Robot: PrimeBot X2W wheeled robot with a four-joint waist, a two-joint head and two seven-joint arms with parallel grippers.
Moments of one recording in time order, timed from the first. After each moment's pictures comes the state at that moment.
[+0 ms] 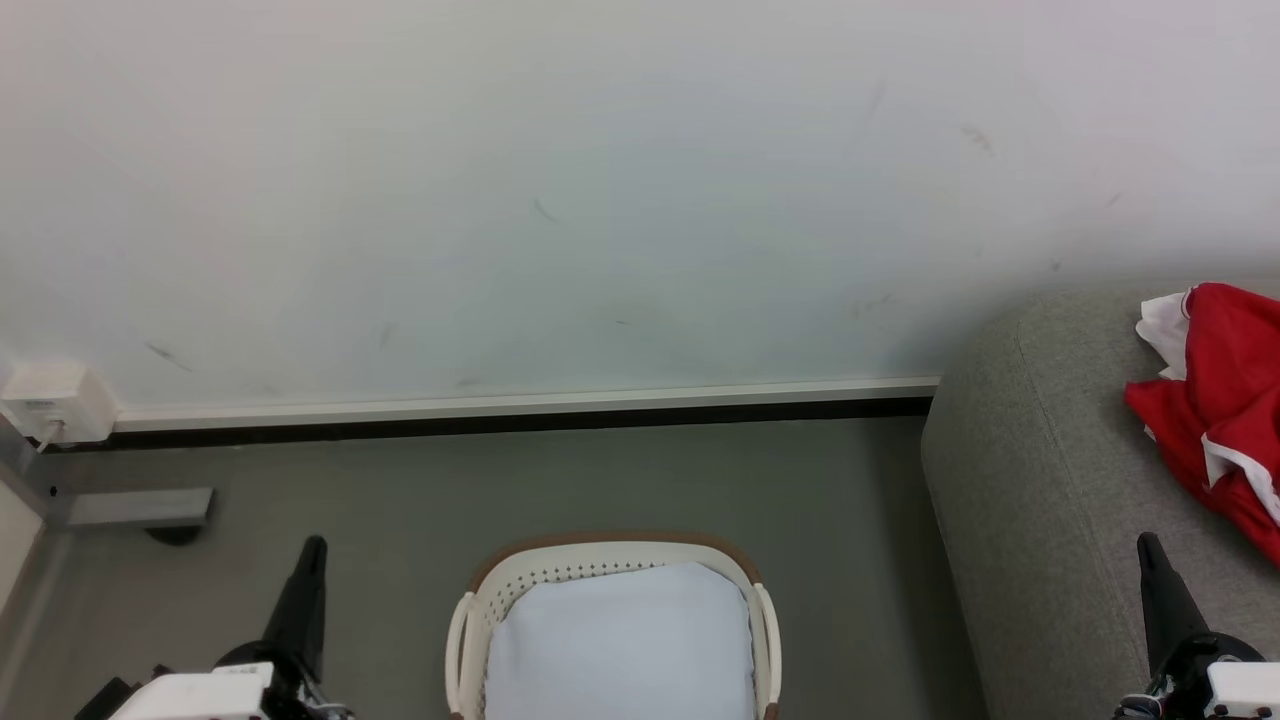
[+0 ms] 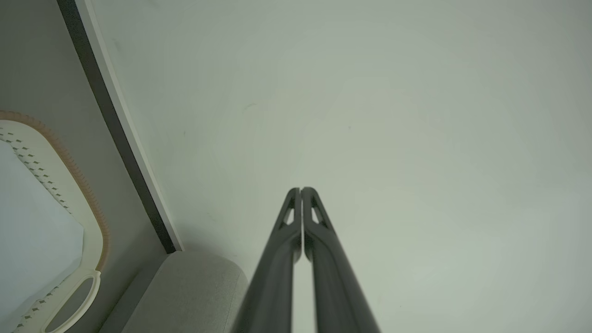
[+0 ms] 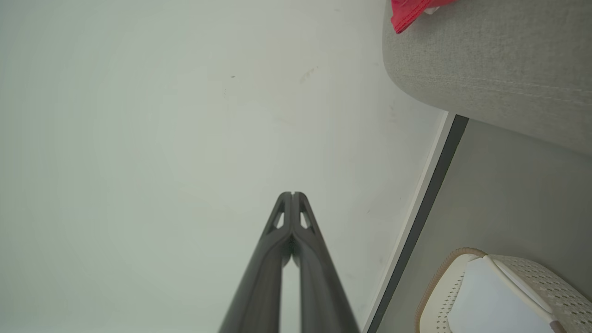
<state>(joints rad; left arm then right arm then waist) -0.10 0.05 0.11 0.25 -1.61 -0.13 0.11 -0.10 -0.05 -0.11 0.25 1.61 0.13 0.11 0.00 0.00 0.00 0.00</state>
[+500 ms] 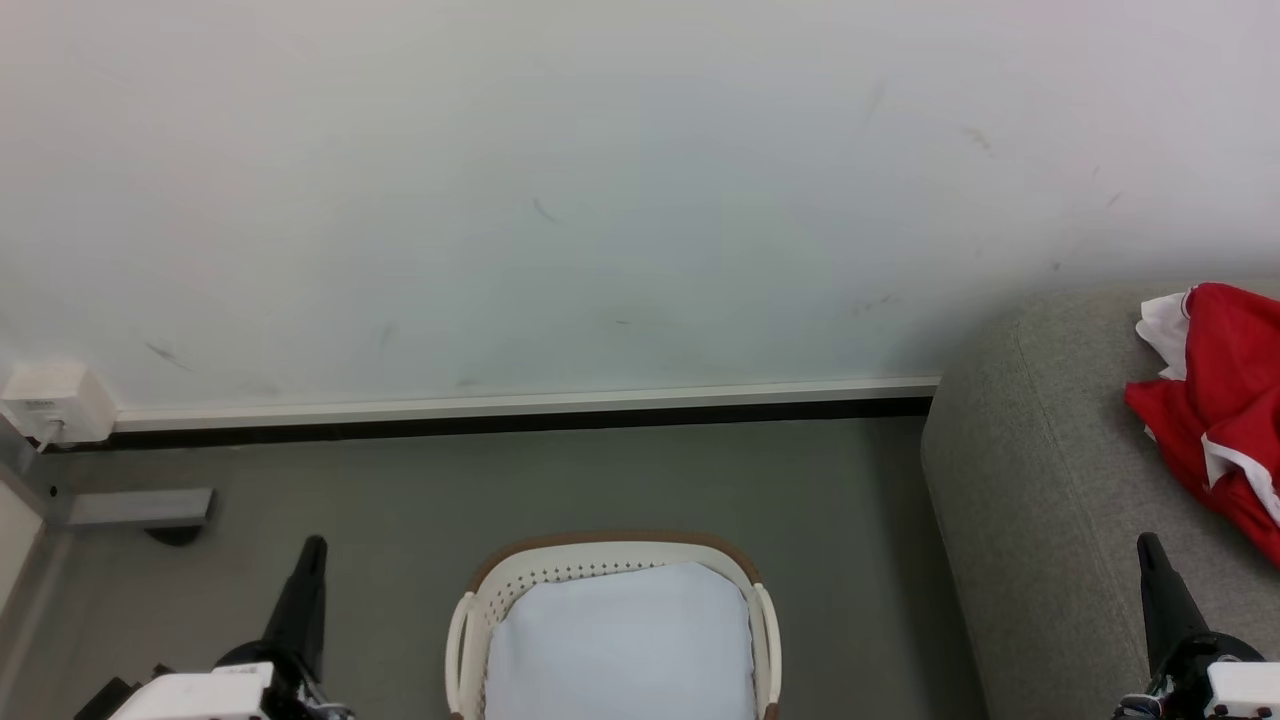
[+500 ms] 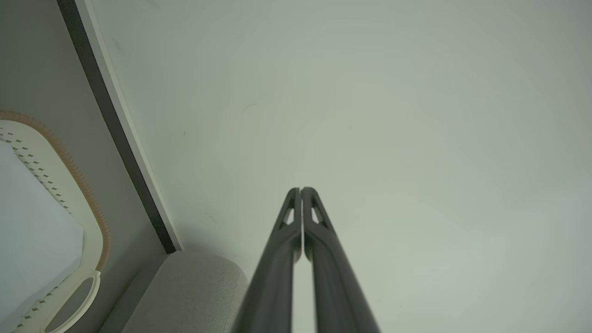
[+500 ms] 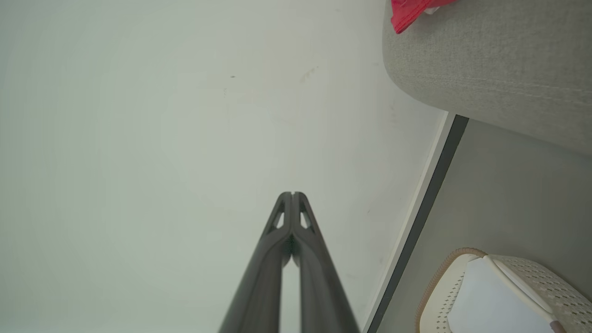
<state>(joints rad) -0.10 0.05 0.11 0.25 -1.61 -0.13 0.11 -0.10 -0.05 -0.11 0.25 1.61 0.13 0.11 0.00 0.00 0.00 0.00</state>
